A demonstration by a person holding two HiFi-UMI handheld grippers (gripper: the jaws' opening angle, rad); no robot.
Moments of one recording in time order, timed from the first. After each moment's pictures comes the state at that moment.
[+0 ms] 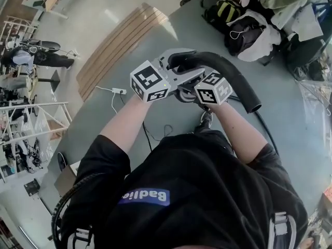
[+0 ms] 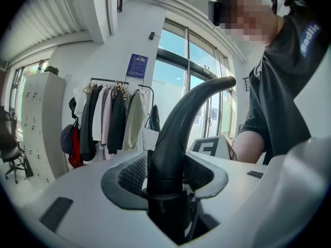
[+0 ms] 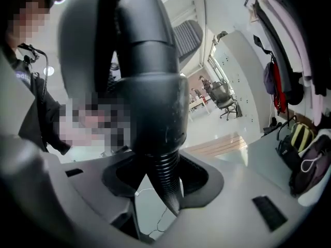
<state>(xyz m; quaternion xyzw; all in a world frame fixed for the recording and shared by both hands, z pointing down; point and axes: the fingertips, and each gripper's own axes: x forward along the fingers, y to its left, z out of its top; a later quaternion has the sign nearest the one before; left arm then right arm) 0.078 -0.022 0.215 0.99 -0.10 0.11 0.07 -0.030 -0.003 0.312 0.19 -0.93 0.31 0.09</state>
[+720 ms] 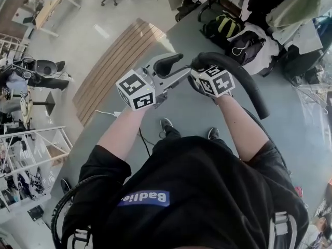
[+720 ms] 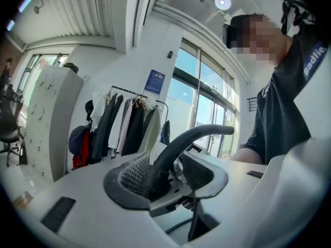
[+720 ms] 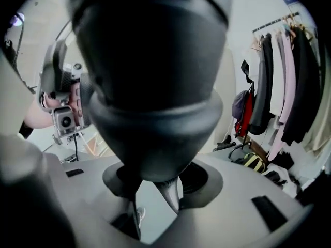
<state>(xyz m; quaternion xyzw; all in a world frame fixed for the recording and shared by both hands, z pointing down) -0.067 -0.157 0.182 0.99 -0.12 0.02 0.12 -0.058 -0.196 0.327 0.39 -0.86 0.23 0.22</state>
